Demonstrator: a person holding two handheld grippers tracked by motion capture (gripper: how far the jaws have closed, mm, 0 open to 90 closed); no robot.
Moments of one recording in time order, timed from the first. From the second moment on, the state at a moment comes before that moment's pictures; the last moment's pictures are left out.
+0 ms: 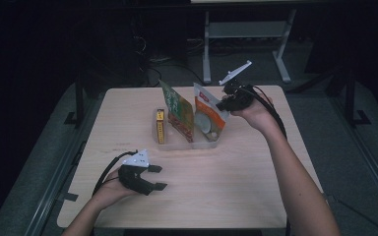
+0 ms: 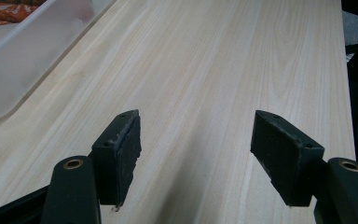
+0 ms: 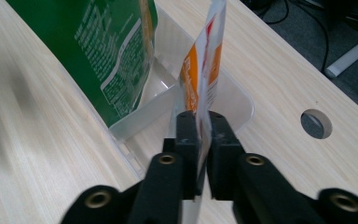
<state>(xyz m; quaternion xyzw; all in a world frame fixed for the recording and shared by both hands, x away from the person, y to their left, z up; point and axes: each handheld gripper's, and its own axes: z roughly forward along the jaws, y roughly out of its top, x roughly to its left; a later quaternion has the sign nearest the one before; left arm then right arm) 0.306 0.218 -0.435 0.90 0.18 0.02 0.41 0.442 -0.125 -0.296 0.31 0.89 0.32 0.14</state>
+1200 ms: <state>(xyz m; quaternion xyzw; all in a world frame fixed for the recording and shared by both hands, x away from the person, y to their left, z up) 0.302 0.224 -0.425 0.90 0.20 0.05 0.39 0.375 -0.184 -0.322 0.33 0.83 0.42 0.17</state>
